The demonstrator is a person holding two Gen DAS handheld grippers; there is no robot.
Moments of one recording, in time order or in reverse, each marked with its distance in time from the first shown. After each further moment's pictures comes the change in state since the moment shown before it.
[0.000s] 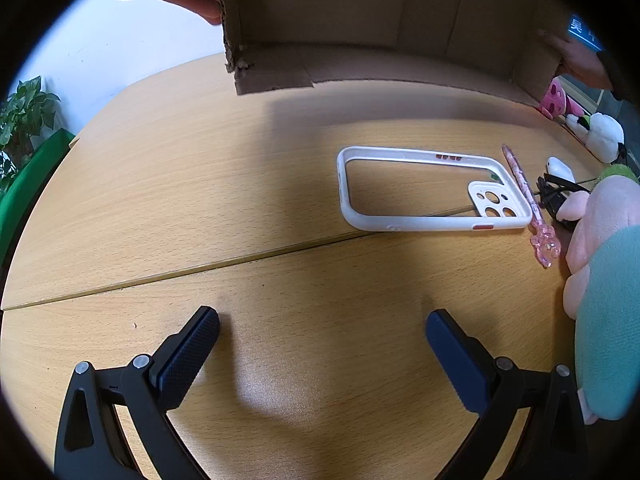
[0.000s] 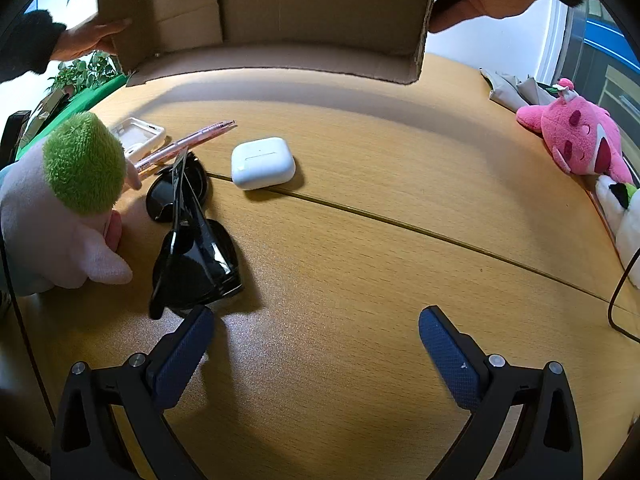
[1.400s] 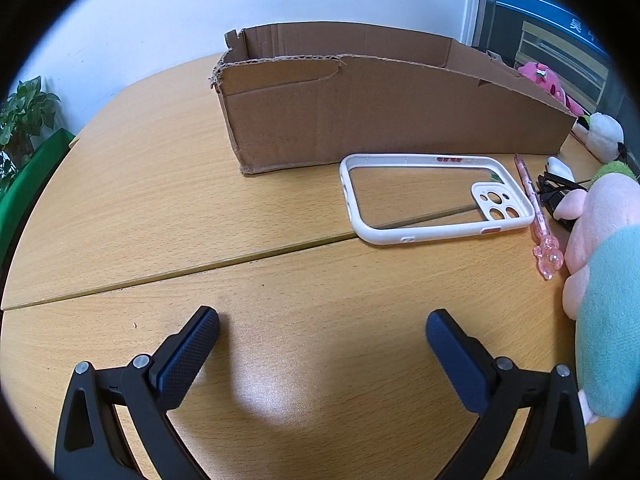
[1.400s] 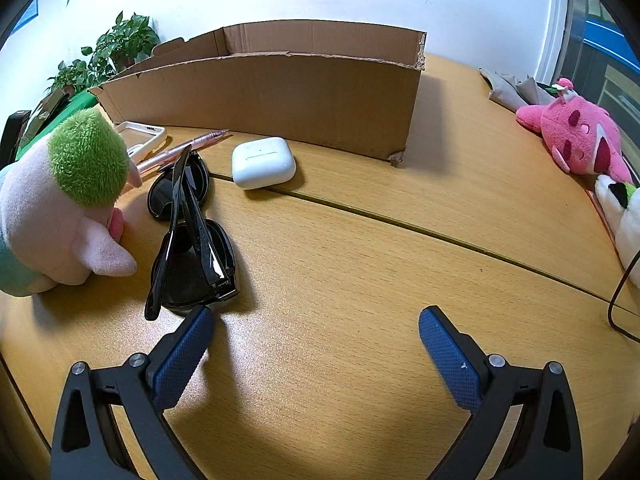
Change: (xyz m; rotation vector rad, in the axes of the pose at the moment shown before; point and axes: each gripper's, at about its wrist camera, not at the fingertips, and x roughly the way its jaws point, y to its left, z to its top) left arm -0.002 -0.002 0.002 -0.001 -0.001 0.000; right arm 0.000 -0.001 0.002 0.002 0.002 -0.002
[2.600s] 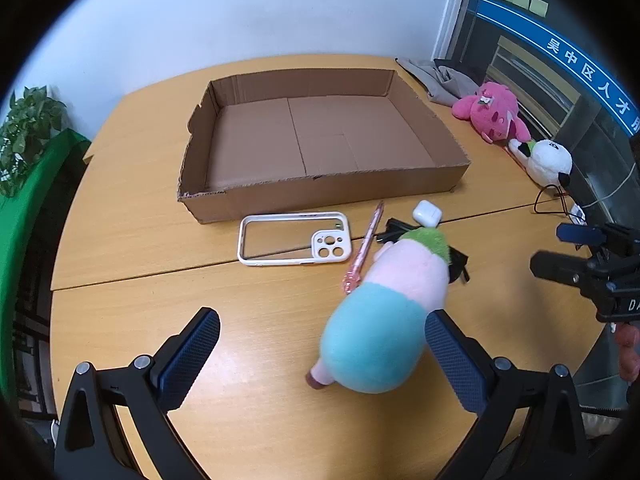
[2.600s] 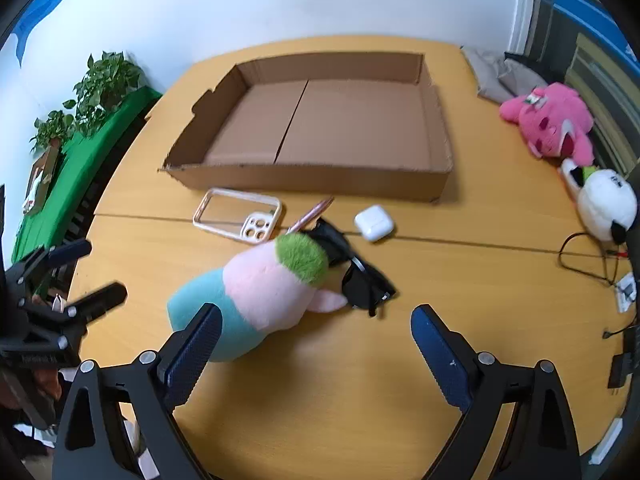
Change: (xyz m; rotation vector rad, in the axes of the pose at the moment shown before) left arm -0.186 -0.134 0.064 -0.073 0.098 -0.016; right arm -0.161 0.088 0.111 0.247 0.155 0.027
